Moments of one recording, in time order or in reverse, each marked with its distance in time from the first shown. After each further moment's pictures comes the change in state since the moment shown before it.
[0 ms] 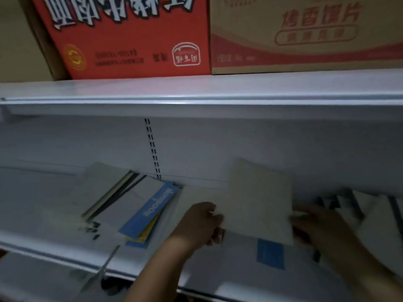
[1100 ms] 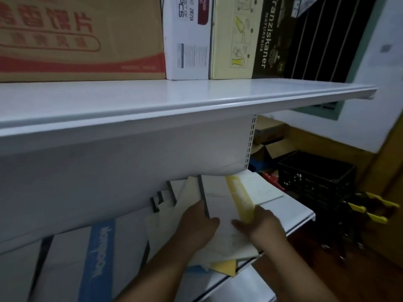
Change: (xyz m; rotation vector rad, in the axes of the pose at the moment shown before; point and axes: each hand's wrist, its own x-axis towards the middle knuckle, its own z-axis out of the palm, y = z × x) left_hand 0.026 0.098 0.297 0.221 -0.511 0.329; right_hand -0.026 0.132 -0.206 -0.604 0.668 0.356
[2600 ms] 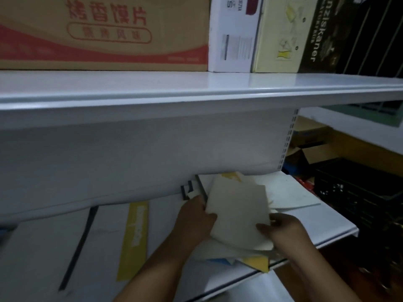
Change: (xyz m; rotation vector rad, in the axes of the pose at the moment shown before) left_hand -0.020 -0.030 -0.036 0.185 0.239 -0.059; right_hand -0.027 -0.020 -0.010 0.372 -0.205 -0.100
